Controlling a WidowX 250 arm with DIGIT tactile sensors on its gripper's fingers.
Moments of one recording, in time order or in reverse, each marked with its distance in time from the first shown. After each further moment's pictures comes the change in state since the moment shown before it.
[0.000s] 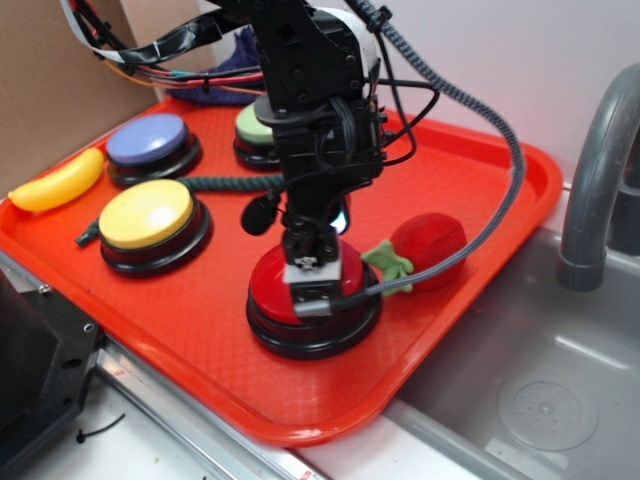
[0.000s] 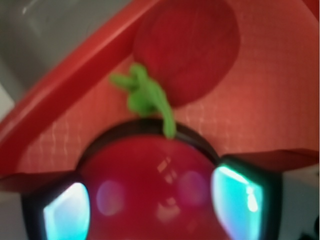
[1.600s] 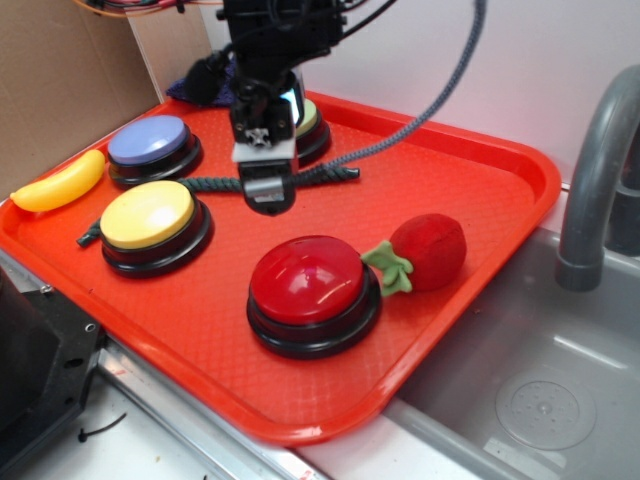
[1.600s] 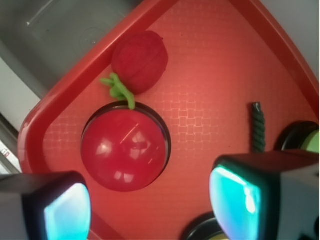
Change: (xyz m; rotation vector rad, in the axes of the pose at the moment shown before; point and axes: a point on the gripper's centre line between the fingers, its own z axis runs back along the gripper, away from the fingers) arm -0.009 0.009 0.069 0.019 0.016 0.060
